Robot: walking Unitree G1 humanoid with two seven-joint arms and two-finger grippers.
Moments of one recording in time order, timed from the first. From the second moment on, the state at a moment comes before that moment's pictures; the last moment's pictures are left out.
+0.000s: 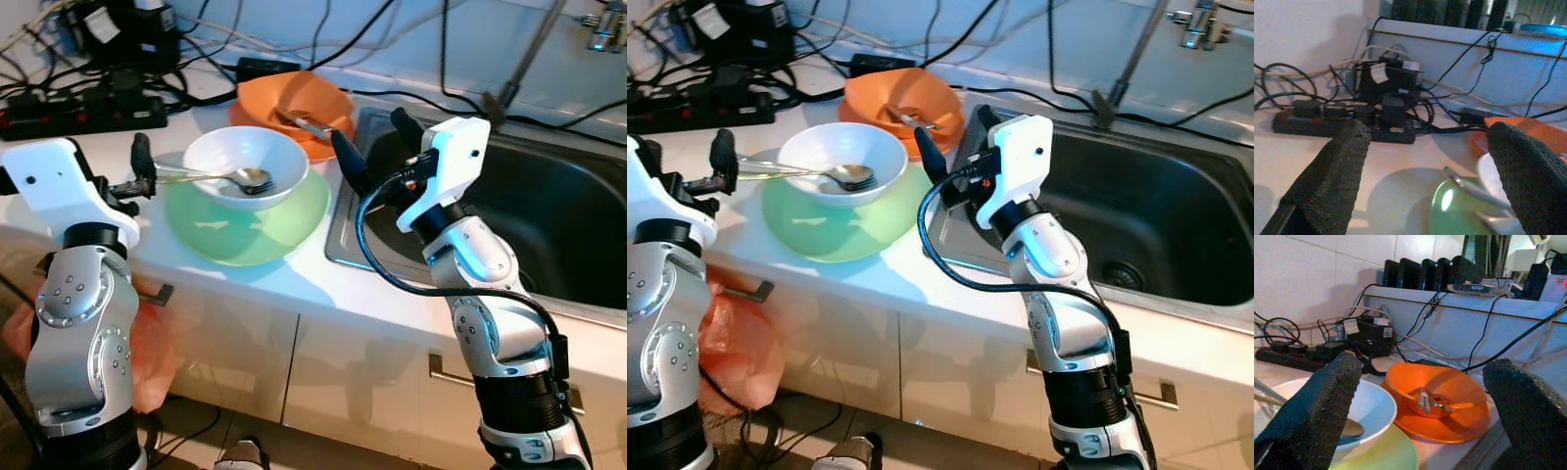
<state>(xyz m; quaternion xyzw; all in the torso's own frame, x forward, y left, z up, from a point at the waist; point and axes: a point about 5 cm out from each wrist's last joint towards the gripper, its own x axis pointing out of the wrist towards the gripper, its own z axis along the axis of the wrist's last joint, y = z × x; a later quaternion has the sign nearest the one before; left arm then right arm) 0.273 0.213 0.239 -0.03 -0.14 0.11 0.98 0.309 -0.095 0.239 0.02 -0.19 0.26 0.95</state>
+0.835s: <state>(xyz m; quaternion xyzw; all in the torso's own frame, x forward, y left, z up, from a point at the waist) 0.263 0.207 0.222 -0.13 -0.09 0.07 0.99 0.291 -0.077 0.218 -0.02 -0.09 0.44 0.89</state>
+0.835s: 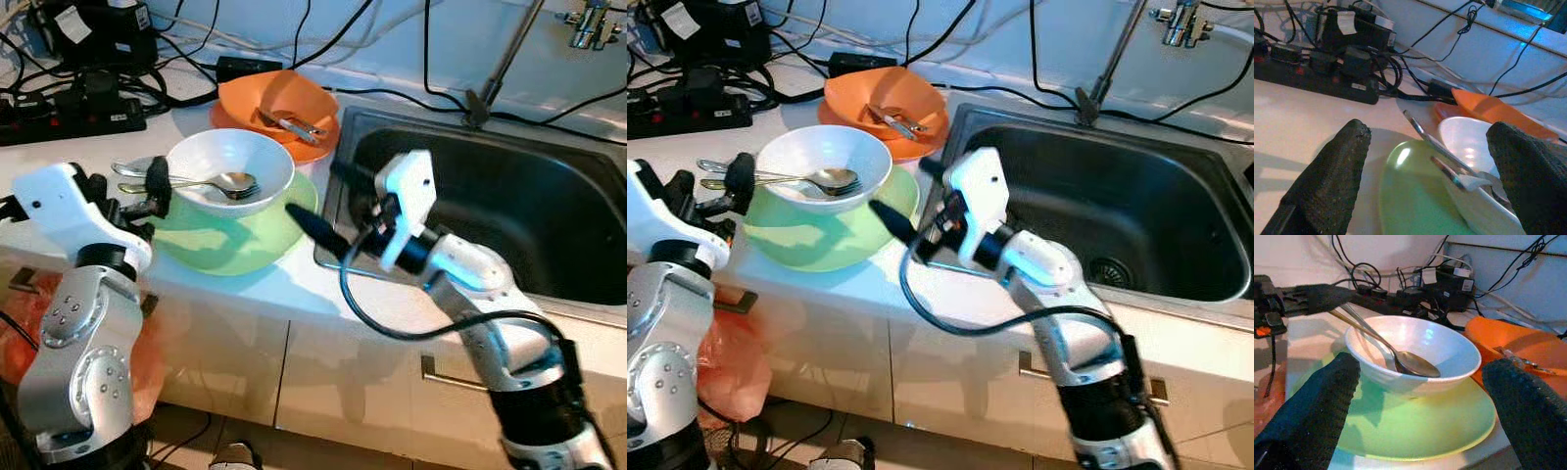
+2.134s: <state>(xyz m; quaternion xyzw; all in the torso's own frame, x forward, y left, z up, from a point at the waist) 0.266 0.199 0.219 -0.28 -0.07 0.04 0.96 0.276 -0.080 0.203 -0.04 -0.05 0.50 0.86</state>
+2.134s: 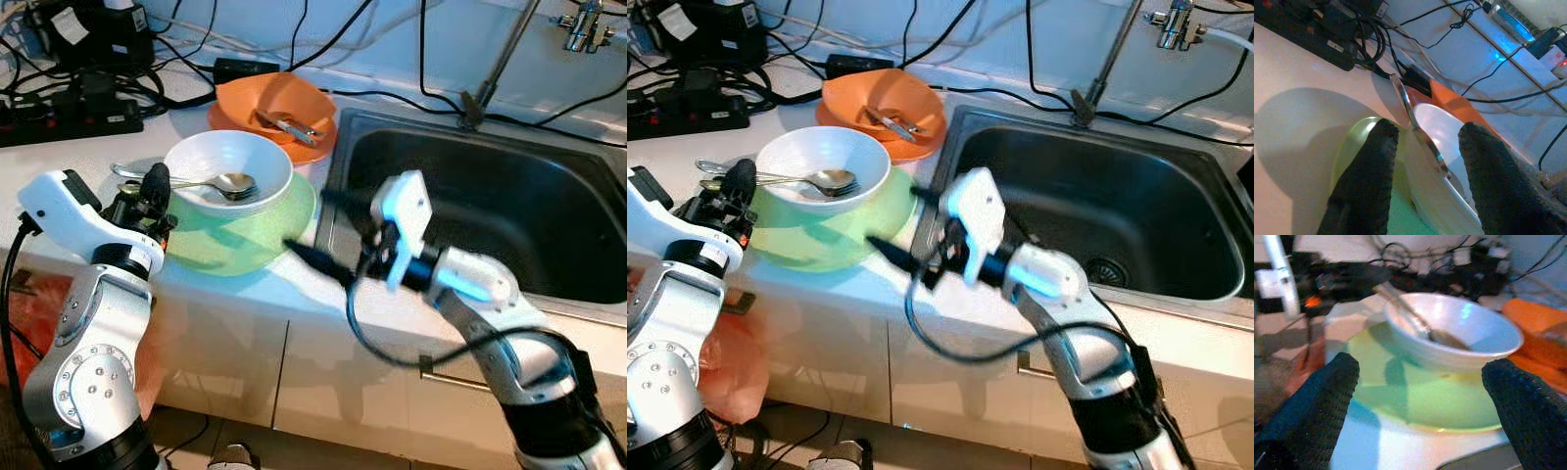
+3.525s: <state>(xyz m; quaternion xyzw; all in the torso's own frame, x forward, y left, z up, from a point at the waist) 0.277 0.177 0.235 -0.31 -0.08 -0.04 0.95 0.273 -0.077 0.197 -0.05 -0.04 0.50 0.86</state>
